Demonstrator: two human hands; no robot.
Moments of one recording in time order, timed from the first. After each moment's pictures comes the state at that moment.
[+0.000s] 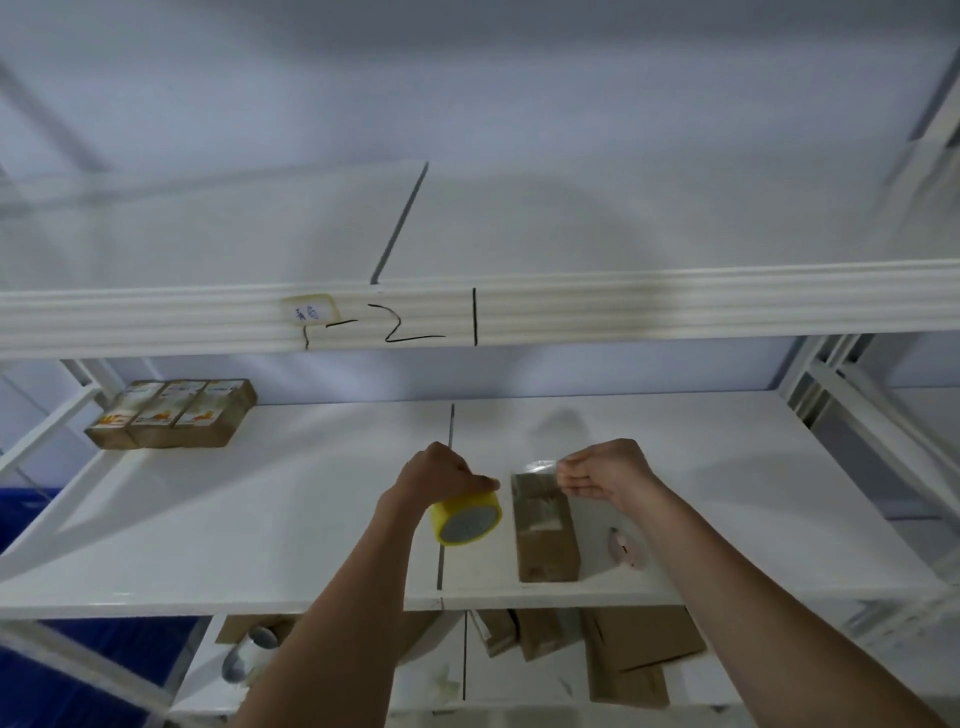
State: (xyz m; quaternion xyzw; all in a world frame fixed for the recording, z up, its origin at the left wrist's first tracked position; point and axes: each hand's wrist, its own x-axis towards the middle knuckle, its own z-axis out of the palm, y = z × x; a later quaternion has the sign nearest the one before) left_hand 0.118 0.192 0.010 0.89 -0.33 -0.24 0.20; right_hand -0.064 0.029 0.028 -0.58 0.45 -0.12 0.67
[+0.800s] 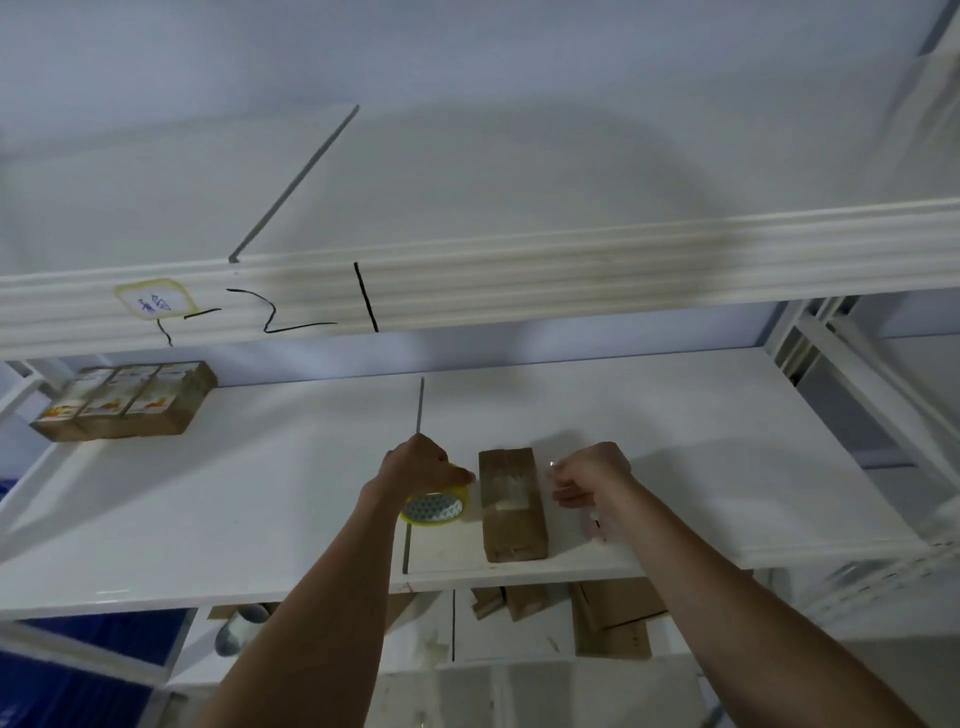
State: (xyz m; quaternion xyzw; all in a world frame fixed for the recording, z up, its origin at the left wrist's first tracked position) left_hand 0.122 0.157 -0.038 0.90 -0.33 -0.24 0.12; right_hand -0.072 -0.006 -0.031 -0.58 0.55 -0.04 0.60
